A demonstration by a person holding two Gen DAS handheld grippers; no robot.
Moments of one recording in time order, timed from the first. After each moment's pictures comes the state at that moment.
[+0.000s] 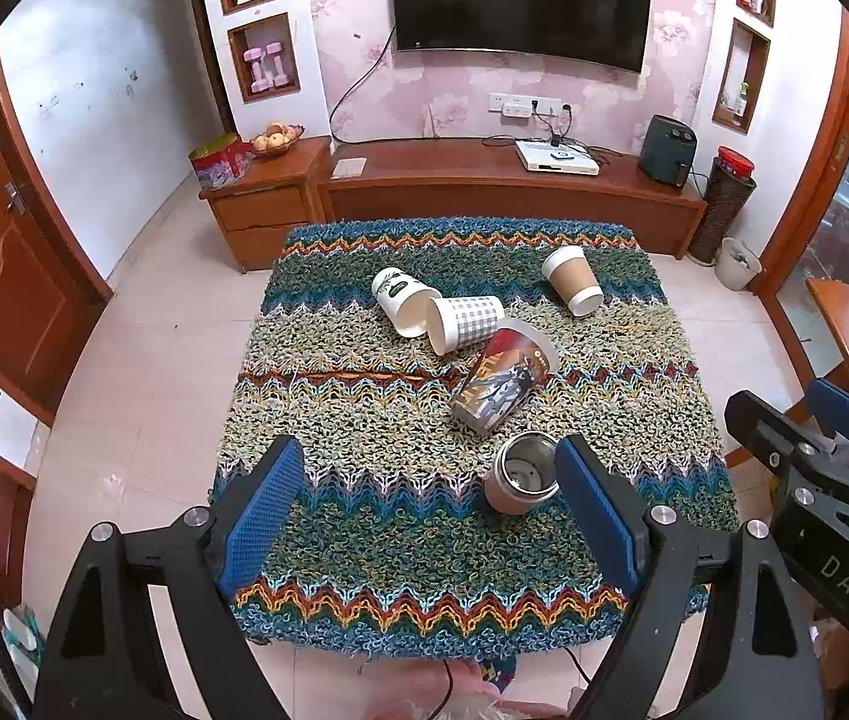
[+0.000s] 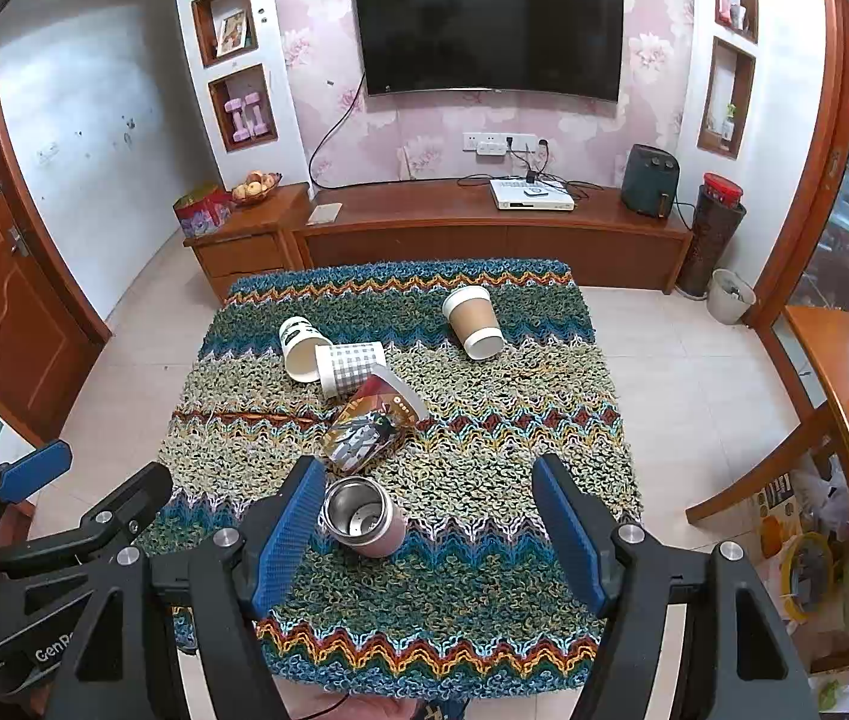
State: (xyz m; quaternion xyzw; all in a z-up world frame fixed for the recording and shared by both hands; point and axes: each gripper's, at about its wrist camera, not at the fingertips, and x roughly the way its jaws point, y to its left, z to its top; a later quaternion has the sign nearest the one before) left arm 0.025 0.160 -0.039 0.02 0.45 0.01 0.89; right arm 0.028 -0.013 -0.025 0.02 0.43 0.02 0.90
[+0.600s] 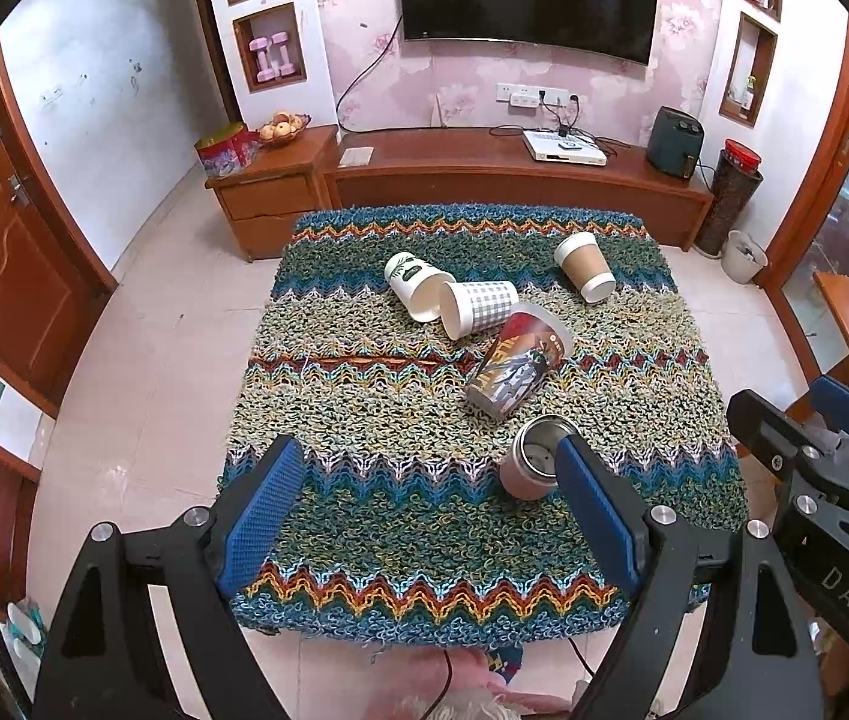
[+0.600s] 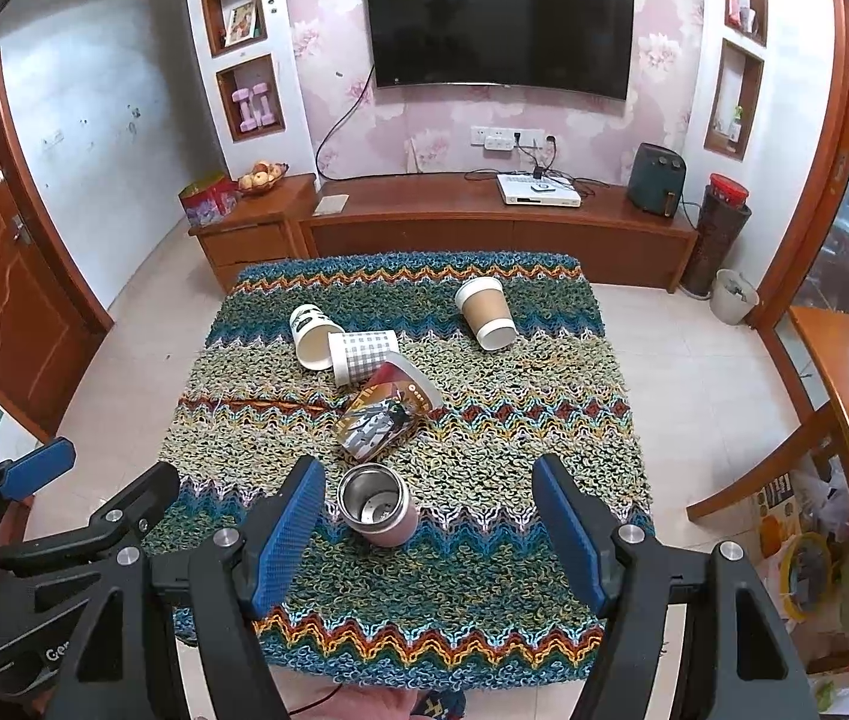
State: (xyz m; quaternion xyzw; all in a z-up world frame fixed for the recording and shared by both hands) left arm 0.021 0.171 -0.045 0.02 0.46 0.01 0.89; right arm 0.020 0.006 -0.027 0.01 0.44 0.02 0.90
